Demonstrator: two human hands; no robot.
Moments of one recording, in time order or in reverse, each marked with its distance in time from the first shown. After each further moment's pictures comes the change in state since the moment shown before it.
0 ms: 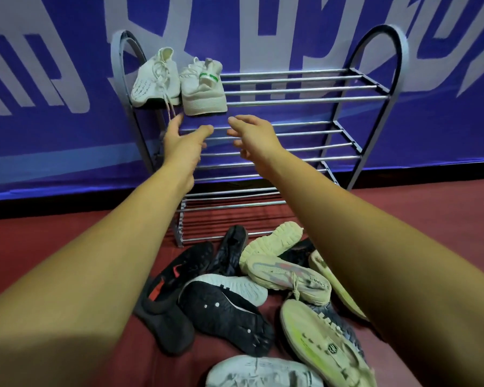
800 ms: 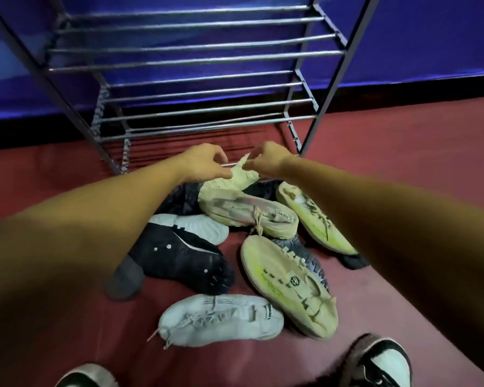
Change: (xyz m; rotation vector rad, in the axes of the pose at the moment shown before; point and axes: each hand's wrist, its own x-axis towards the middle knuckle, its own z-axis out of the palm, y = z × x) left_hand -0.035 -0.200 0.076 1.051 -0.796 -0.075; right_hand -0.018 0.196 -0.149 -0.985 -0.258 0.311
